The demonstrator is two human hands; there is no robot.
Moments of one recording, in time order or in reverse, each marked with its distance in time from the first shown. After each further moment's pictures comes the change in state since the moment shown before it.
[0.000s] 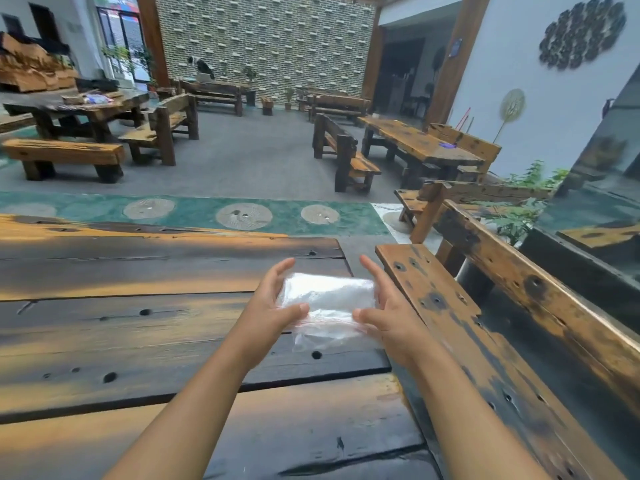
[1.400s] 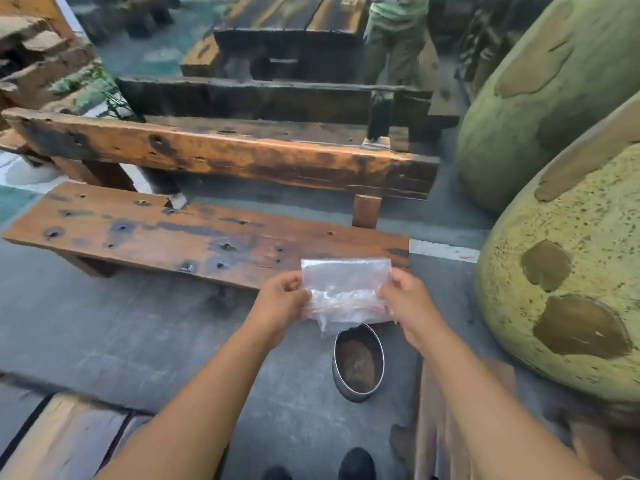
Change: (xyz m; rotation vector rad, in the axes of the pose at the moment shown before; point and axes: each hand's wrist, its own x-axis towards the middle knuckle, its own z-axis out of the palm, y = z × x) left_hand -0.153 -0.116 0.602 0.327 -1.067 -0.465; right_hand -0.511 0.155 -0.337 0.200 1.484 0.440
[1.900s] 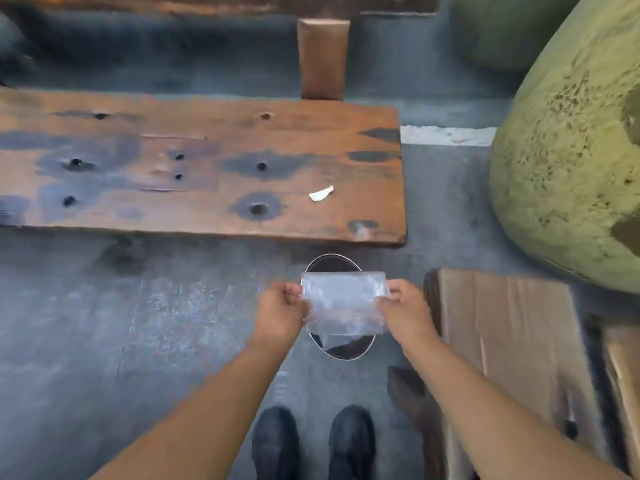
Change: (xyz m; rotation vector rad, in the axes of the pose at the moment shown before) left_hand 0.259 -0.325 0.121 0.180 0.045 -0.303; right_hand 0.188 0.362 -0.016 -0.241 0.321 0.391
